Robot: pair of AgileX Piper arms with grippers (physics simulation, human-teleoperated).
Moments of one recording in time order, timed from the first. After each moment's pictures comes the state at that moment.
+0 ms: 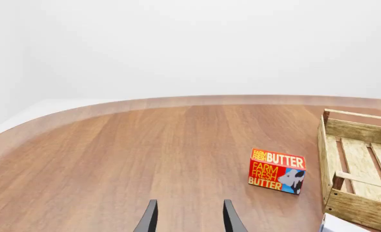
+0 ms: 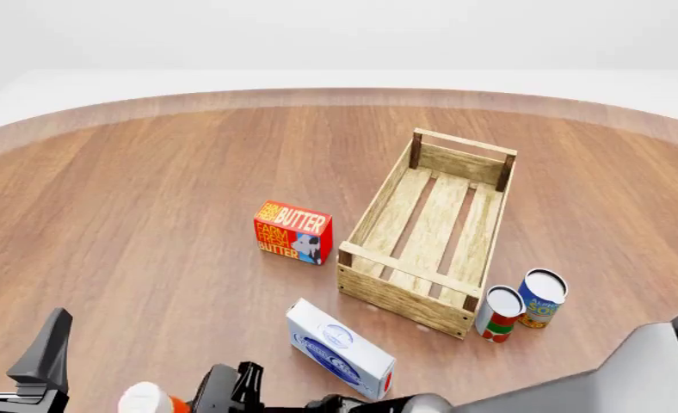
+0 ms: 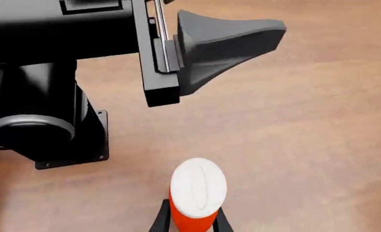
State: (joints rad) left arm 0.00 0.00 0.00 0.00 0.00; right arm 1.30 1.89 -0.94 -0.28 -0.15
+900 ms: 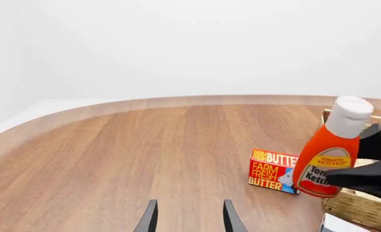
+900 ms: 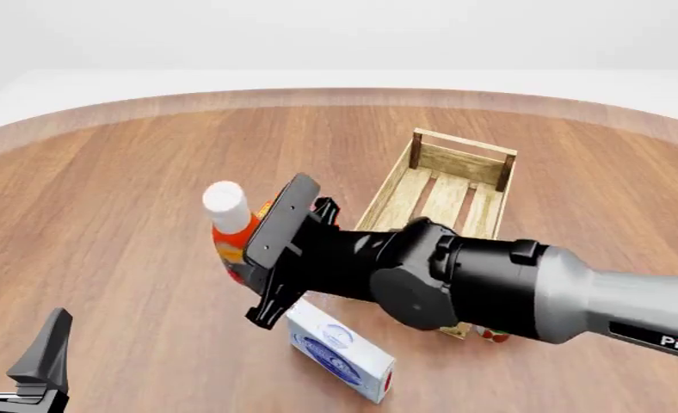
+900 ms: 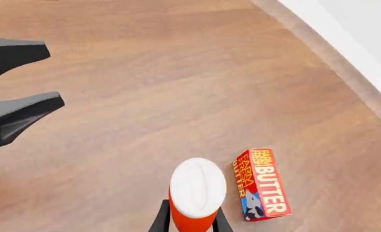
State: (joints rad) left arm 0.00 0.00 0.00 0.00 0.00; right arm 0.96 1.62 -1.11 0.08 -0.28
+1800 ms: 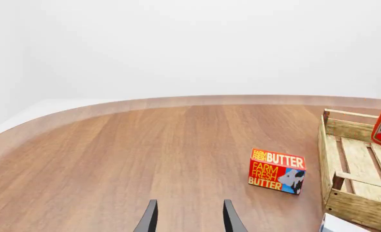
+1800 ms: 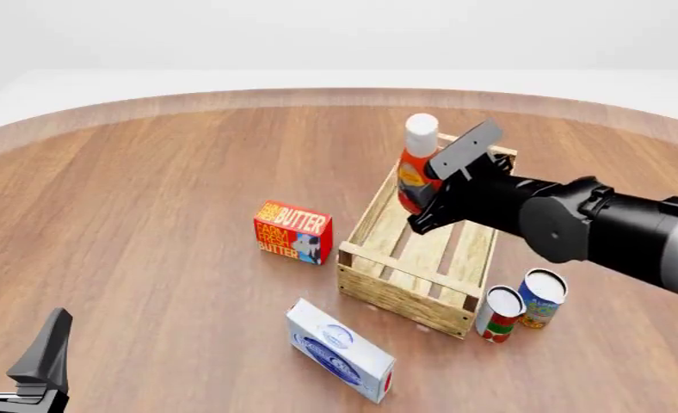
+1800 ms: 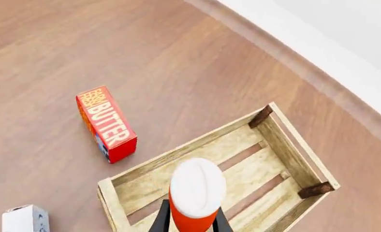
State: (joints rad) left arm 0.00 0.00 0.00 0.00 0.00; right arm 0.43 1.47 -0.93 0.05 -0.30
